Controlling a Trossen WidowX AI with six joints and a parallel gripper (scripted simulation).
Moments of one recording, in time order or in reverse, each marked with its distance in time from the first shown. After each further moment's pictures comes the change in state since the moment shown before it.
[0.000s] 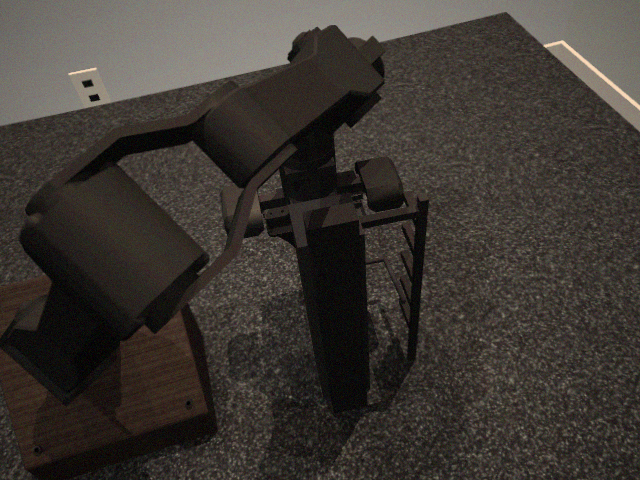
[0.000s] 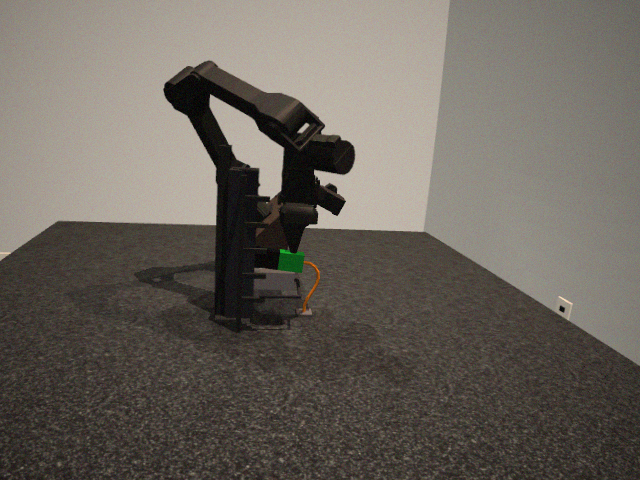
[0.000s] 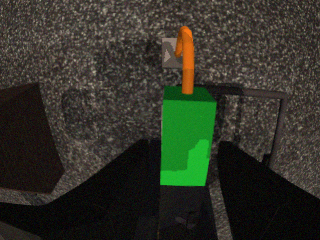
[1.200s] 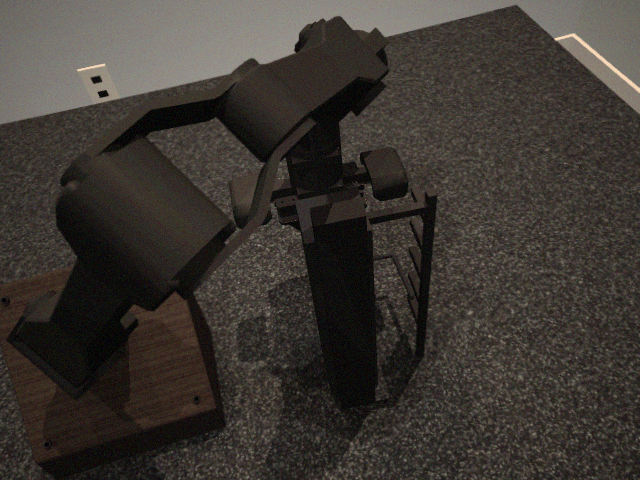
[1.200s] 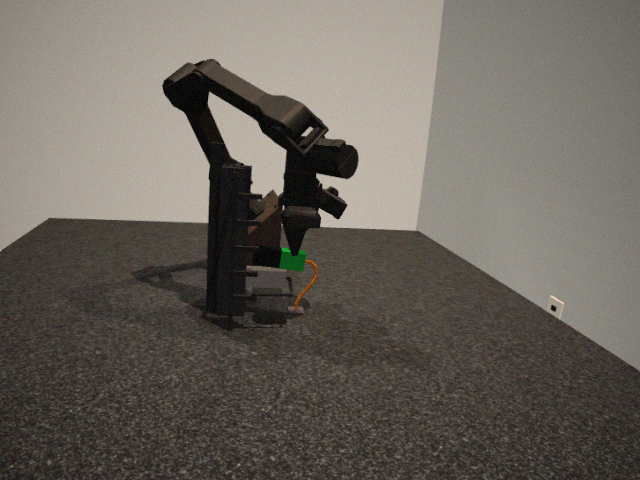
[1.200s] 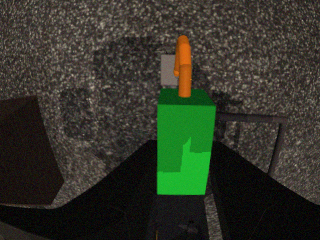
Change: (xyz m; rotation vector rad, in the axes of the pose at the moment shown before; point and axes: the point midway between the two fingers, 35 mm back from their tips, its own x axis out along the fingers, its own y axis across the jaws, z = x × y) arm 0.008 -0.001 0.017 -0.007 0.006 0.001
